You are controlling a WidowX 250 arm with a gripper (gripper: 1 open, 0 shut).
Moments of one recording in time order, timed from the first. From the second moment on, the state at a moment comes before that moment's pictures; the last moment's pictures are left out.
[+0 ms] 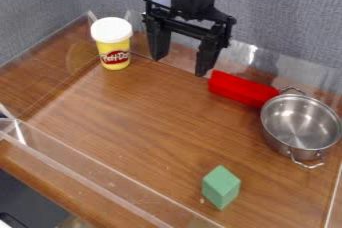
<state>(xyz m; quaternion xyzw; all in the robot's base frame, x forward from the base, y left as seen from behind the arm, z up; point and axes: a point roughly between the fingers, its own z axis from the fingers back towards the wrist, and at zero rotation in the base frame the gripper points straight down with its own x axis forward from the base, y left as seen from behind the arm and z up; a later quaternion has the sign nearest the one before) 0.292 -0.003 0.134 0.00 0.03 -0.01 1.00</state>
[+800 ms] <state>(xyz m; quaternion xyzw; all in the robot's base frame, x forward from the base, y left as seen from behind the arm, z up) 0.321 -0.016 0.089 0.00 0.07 -0.24 0.97</state>
